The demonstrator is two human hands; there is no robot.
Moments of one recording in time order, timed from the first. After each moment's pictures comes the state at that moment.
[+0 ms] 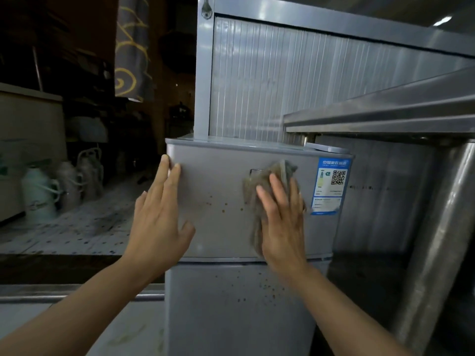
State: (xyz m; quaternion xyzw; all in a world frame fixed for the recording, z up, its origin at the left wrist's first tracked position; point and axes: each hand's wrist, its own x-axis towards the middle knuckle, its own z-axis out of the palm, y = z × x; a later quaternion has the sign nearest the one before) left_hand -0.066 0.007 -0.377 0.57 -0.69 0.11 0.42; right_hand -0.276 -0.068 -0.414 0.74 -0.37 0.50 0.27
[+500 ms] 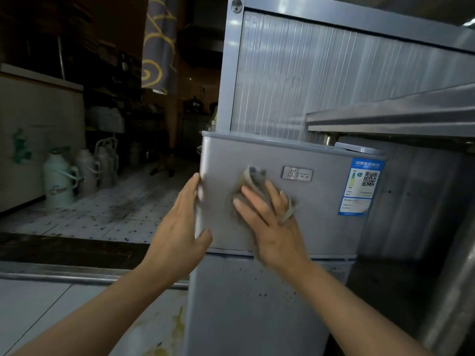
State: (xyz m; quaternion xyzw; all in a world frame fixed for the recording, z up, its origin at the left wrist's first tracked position) left_hand -0.045 0.017 -0.402 0.53 -0.69 -0.04 0.48; right_hand -0.235 -0.066 -0.417 0.80 -0.27 0.40 0.37
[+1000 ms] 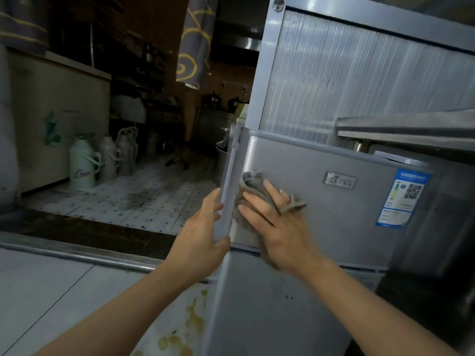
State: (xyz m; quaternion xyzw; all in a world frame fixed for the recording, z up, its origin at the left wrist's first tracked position) left_hand -0.012 0.017 -0.421 0.56 -0.67 -0.12 0.47; right_hand -0.190 -0.063 -0.410 0.83 -0.21 0.33 0.40
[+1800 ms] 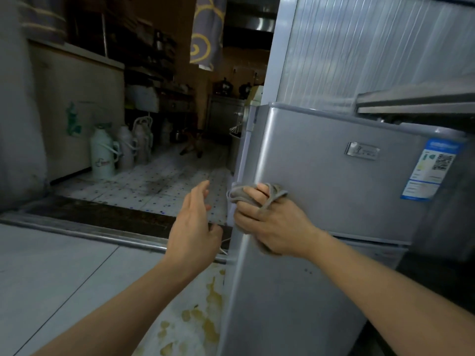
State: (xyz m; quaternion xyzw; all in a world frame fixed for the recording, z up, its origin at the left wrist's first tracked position) left_hand 0.008 0.045 -0.451 0.62 -0.60 -0.07 0.50; right_hand -0.158 -0.056 -0.426 0.87 -0.11 0.12 0.46
